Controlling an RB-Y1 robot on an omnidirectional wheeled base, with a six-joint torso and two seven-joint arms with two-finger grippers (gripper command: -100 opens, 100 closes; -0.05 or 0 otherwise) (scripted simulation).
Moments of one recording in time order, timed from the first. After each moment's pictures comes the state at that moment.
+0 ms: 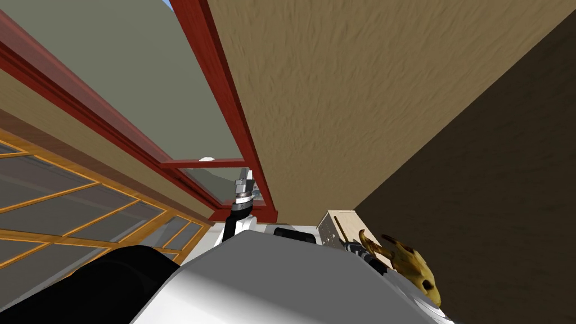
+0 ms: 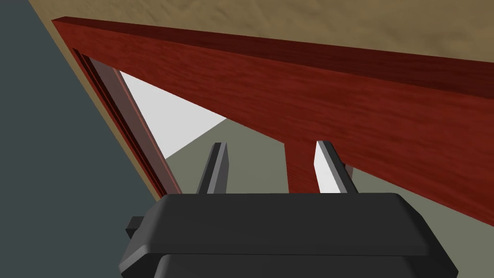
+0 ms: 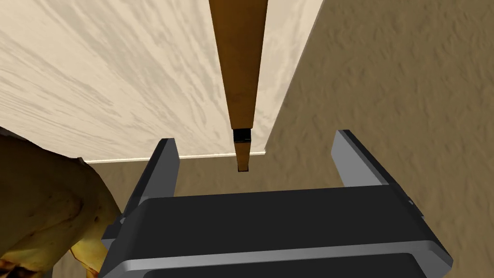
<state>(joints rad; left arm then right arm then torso) 0.55 0.01 -0.03 -2.26 0.10 -0.58 -0.14 0.26 -0.61 0.30 -0.92 0.80 -0.27 0.26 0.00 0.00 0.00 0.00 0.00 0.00</state>
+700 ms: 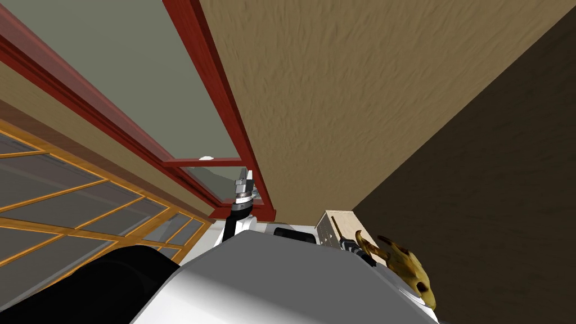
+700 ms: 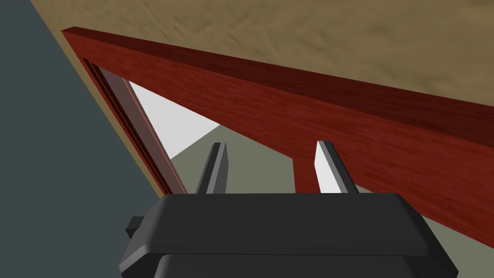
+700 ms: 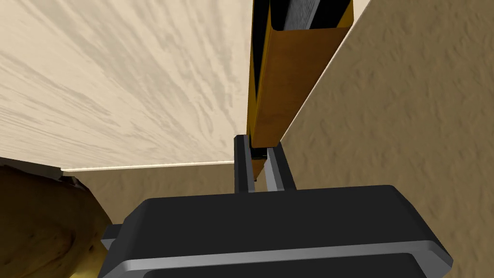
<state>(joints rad) 0.55 0.01 -0.03 -2.26 0.10 -0.58 -0.14 0.23 -0.55 0.32 -0.89 0.79 -0.22 0.28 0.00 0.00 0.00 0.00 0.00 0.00</state>
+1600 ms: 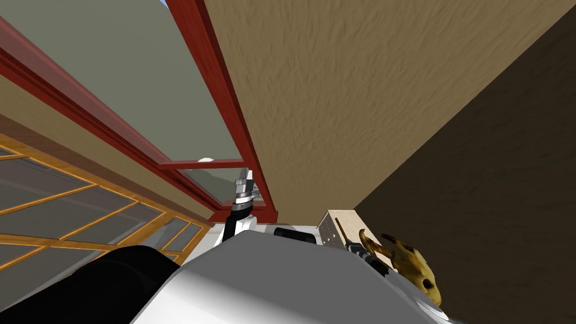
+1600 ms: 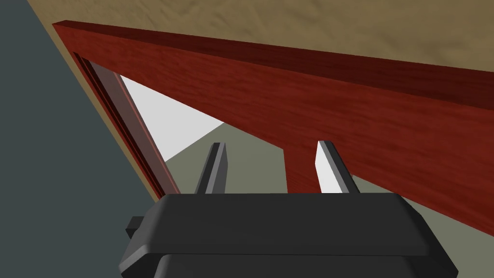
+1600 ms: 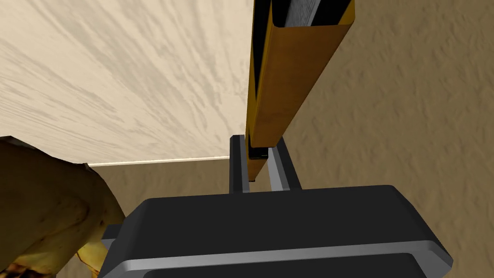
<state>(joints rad) 0.55 0.01 -0.03 -2.26 0.10 -0.58 -0.14 0.27 -0.61 0.30 -0.92 0.80 -0.28 0.26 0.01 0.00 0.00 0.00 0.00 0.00</state>
